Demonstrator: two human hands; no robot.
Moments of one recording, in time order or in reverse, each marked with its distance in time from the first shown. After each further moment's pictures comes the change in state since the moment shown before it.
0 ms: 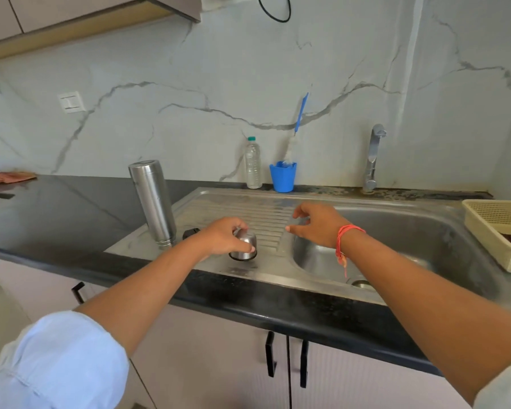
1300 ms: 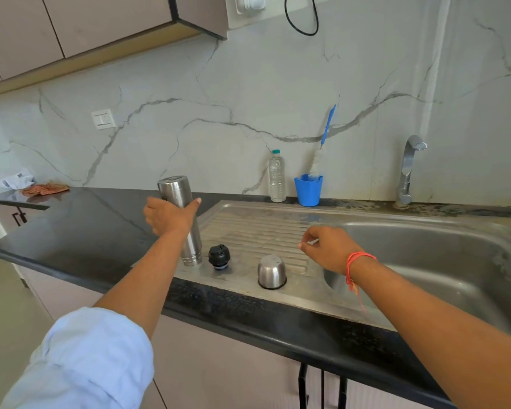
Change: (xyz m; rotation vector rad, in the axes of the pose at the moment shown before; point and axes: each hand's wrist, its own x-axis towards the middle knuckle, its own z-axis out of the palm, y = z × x) left_hand 0.021 -0.068 -0.111 -0.291 1.030 -0.442; right_hand 0.028 -0.018 0.039 -0.033 0.005 -0.017
